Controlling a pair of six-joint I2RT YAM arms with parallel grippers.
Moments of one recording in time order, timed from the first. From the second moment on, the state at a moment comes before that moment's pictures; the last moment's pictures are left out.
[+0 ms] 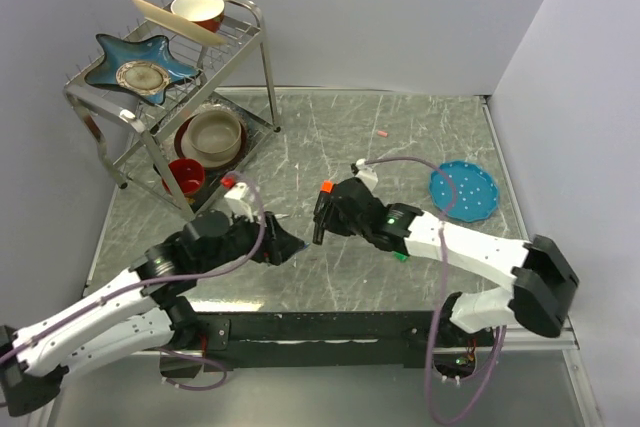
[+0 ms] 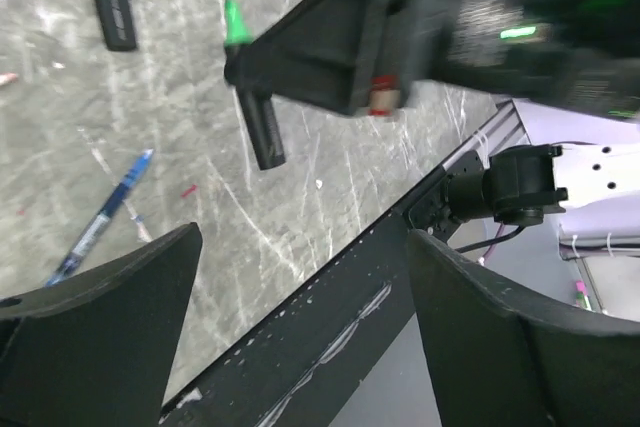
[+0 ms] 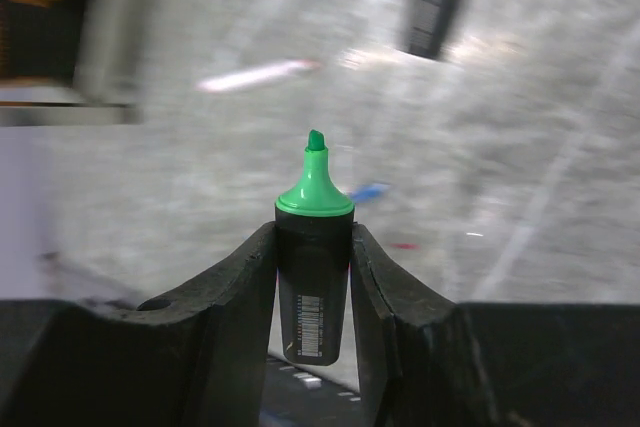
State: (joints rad) left arm -0.92 0.65 0.63 -0.32 -0.01 -0.72; right arm 0.94 1.34 0.90 -0.32 0.26 1.05
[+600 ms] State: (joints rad) left arm -0.92 0.94 0.64 -0.07 0.01 -0.73; right arm 1.04 1.10 0.87 -0.25 0.29 1.09
